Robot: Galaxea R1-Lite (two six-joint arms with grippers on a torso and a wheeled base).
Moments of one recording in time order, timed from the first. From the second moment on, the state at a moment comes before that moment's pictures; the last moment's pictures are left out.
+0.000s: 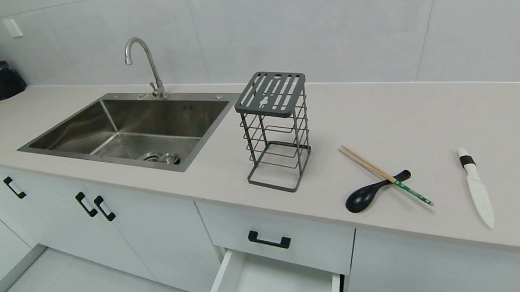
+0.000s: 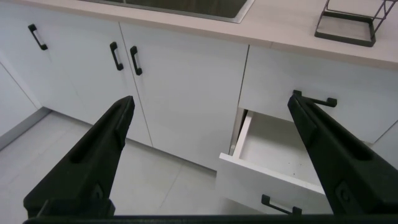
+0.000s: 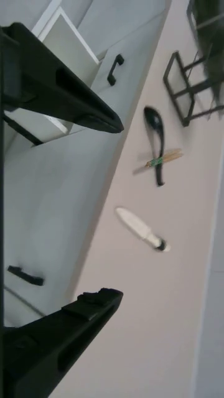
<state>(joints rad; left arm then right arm) 0.00 0.00 0.00 0.00 -0.01 0.01 0.00 0.01 0.00 -0.02 0.08 -0.01</state>
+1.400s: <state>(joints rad) 0.00 0.00 0.00 0.00 -0.01 0.01 0.12 0.97 -0.51 -0.18 0.22 -0.13</state>
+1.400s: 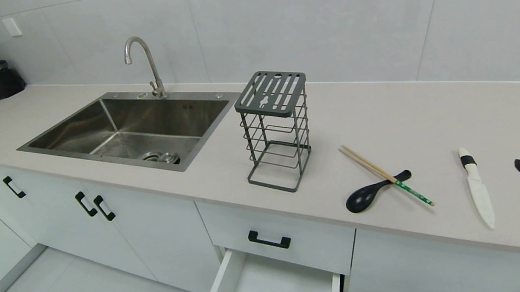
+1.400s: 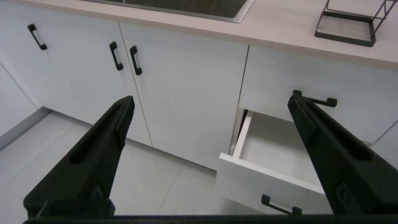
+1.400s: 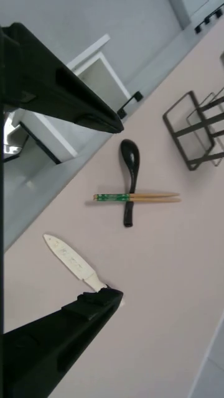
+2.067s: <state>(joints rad) 0.00 0.00 0.00 0.00 -0.01 0.01 0.34 1.36 -0.68 -0.16 -0.05 -0.12</state>
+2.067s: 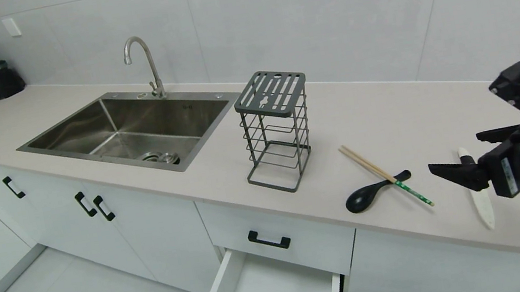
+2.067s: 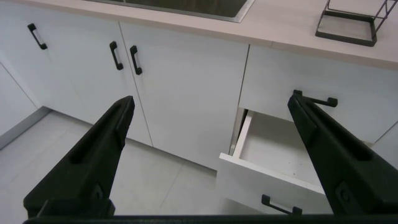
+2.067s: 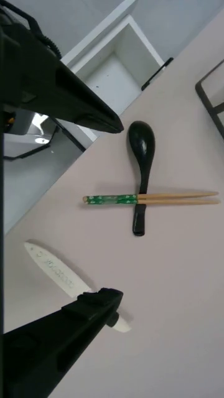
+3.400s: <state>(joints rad) 0.00 0.00 0.00 0.00 -0.01 0.01 0.34 1.76 -0.72 -0.26 -0.08 -0.05</state>
